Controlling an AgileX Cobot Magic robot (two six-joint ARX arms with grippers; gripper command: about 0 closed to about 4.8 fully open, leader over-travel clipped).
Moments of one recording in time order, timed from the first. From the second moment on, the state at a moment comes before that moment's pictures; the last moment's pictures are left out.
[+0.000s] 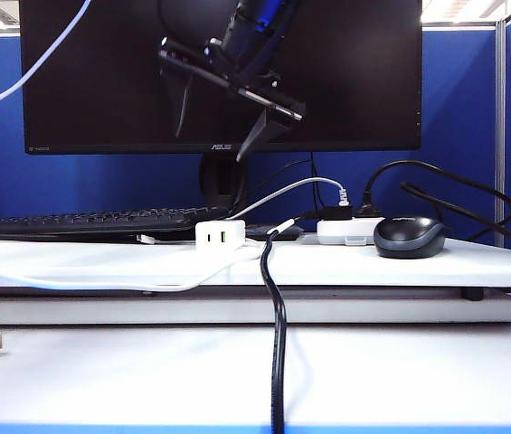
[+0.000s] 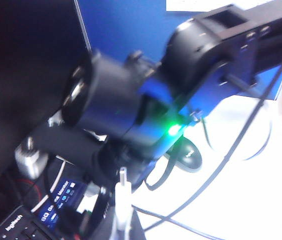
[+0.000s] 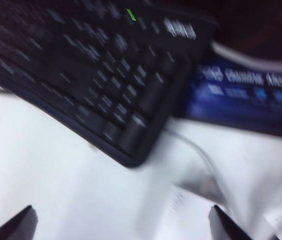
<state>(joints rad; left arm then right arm) -0.19 1.48 1.79 -0.90 0.93 0.68 0.65 2.11 2.09 -0.76 0.00 0.53</state>
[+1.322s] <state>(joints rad) -0.19 1.48 1.79 -0.93 0.94 0.68 0.64 2.28 2.11 -0.92 -0.32 0.61</state>
